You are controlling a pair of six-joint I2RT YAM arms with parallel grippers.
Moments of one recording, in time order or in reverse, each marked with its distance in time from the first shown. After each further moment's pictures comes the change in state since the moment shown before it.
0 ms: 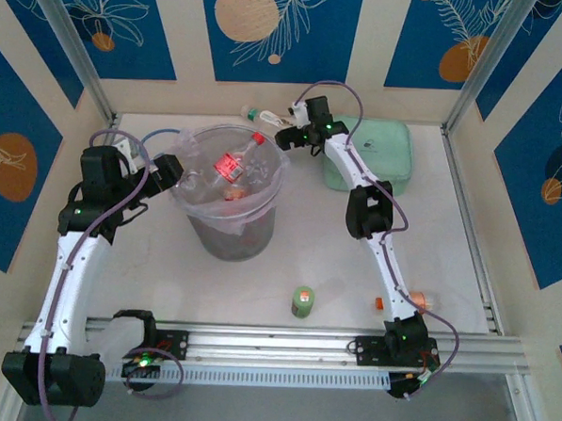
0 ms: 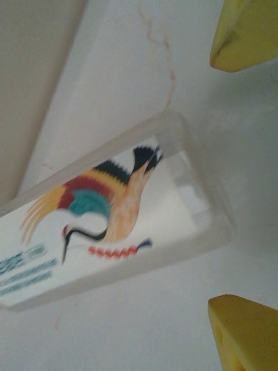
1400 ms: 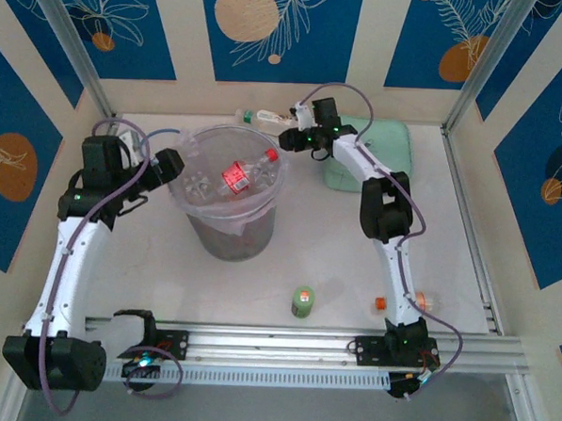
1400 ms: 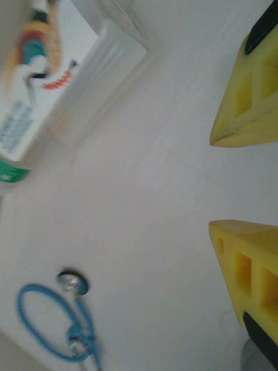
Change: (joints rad) left arm 0.018 0.094 0.128 -0.067 0.025 0.018; right arm -0.013 -0.357 -0.535 0.220 -0.286 0.158
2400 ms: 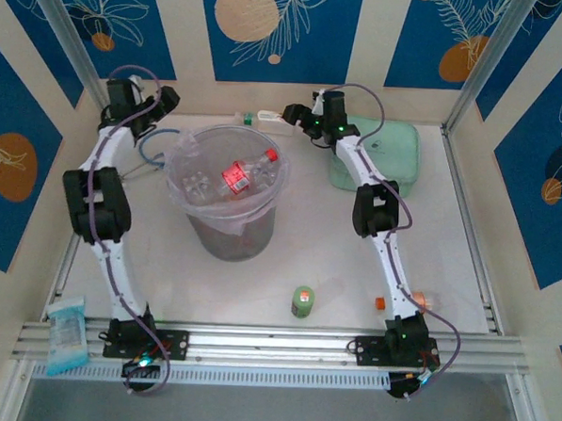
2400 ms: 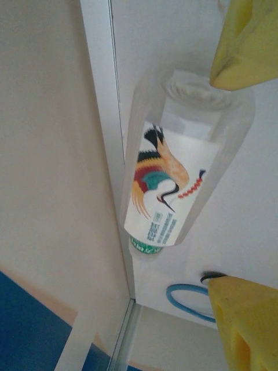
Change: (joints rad) left arm 0.097 1.106 0.667 0.564 0.079 -0.087; right arm -0.059 0.408 0.539 0.100 0.008 0.574
